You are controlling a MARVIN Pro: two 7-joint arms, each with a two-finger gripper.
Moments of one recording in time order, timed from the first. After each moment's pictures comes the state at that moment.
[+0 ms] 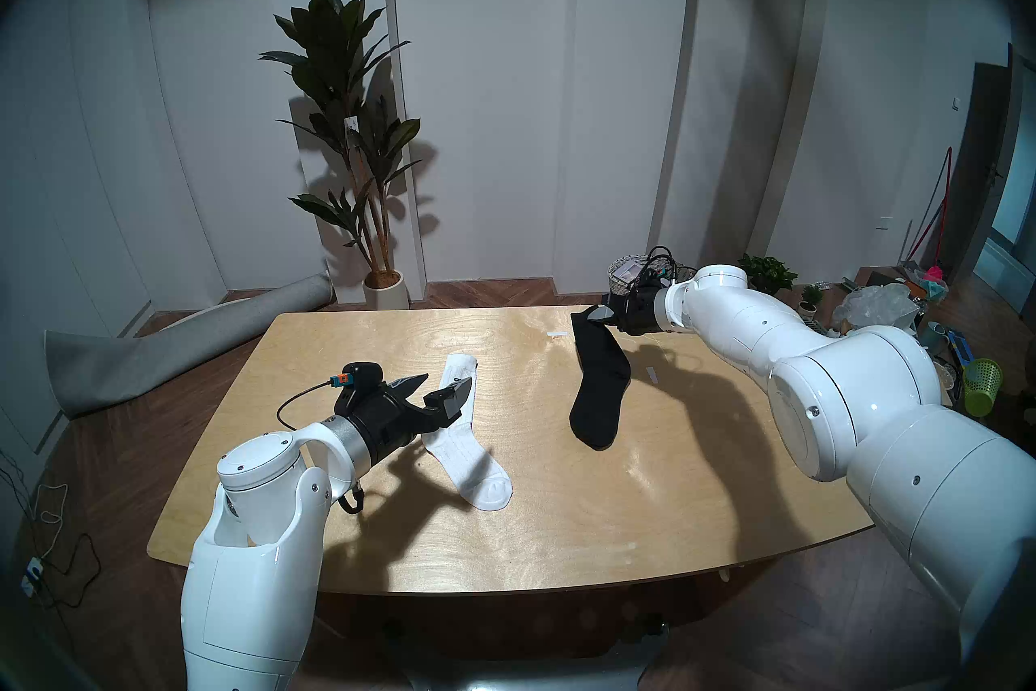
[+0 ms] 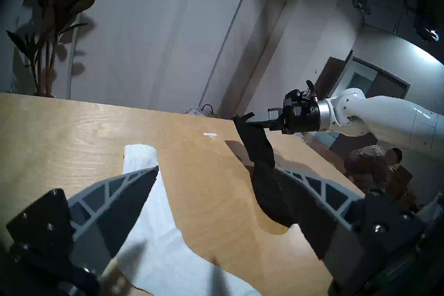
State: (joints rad) left arm 1.80 -1.42 -1.68 -1.96 -0.42 0.57 -0.48; right arm -0.46 -1.39 1.19 -0.17 0.54 0.63 0.70
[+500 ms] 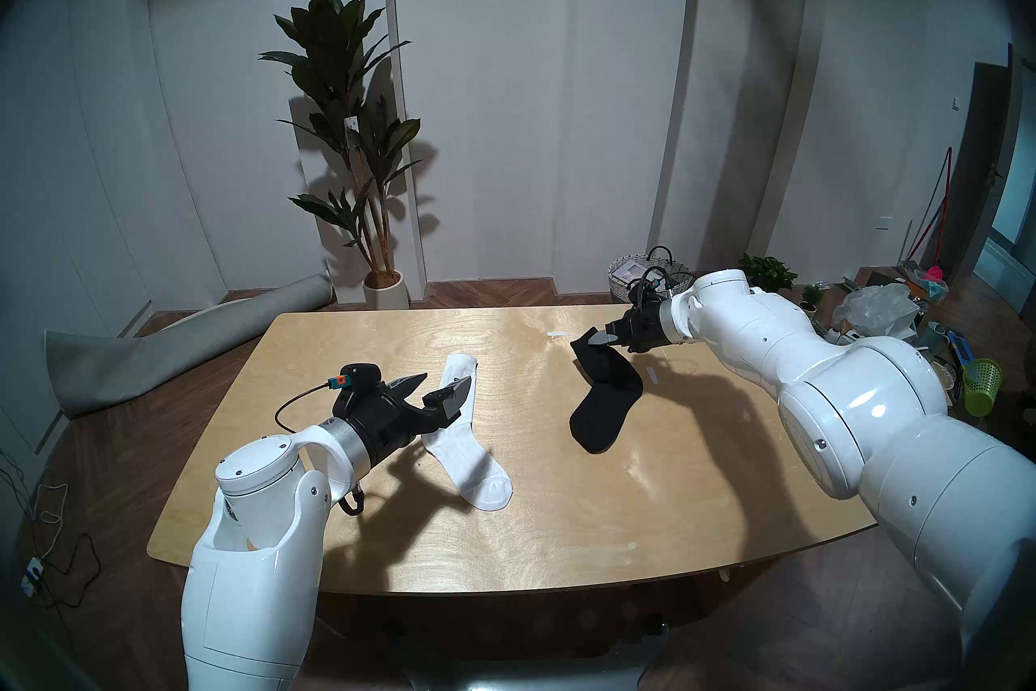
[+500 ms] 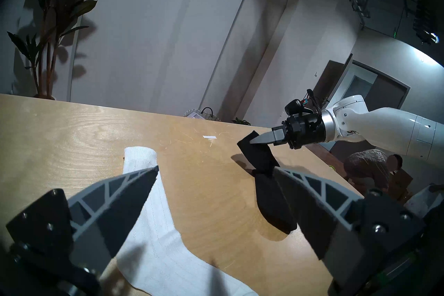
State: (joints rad) left arm 1.81 -1.42 -1.68 -1.97 -0.42 0.55 -0.49; right arm -0.52 -1.32 1.00 -0.26 0.39 0.57 0.95
